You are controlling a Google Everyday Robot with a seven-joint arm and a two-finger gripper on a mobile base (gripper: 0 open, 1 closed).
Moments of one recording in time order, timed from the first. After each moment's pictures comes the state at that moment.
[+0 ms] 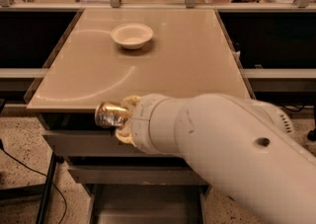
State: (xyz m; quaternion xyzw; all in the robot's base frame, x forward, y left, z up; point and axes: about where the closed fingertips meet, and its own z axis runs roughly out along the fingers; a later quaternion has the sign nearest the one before) arm 0.419 0.057 0.866 -0.64 0.63 0.00 0.44
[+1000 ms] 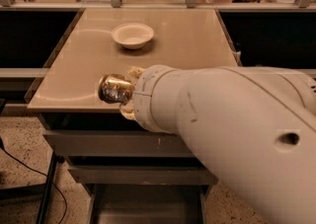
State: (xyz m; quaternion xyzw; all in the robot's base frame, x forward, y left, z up) arm 0.433 0.045 0.930 -0.63 0.61 -0.08 0.47
